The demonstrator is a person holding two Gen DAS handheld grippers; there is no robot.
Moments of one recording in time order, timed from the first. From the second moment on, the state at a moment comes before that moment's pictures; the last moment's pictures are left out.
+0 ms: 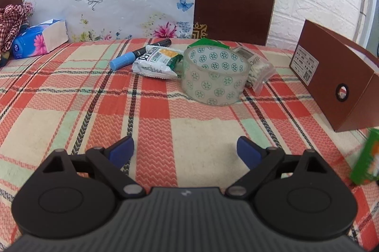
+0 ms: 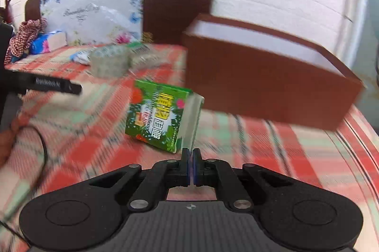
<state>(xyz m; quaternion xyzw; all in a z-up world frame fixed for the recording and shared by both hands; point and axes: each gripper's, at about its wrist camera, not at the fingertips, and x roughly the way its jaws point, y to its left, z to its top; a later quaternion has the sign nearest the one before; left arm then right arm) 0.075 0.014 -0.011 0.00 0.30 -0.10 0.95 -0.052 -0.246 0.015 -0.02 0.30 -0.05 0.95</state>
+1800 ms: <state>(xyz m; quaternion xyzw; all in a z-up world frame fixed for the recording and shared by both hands) 0.090 -0.174 0.099 0.04 0.26 -0.33 0.91 0.003 -0.250 0.041 -0.06 0.08 -0.12 0.99</state>
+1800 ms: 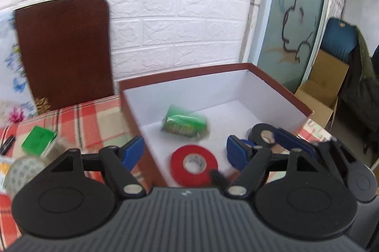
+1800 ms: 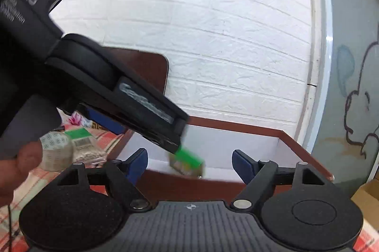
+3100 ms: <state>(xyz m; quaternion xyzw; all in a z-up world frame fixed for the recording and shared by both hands) 0.082 0.099 -0.014 -0.05 0.29 -0.01 0.96 0.185 -0.096 0.008 -0.16 0.24 0.10 0.95</state>
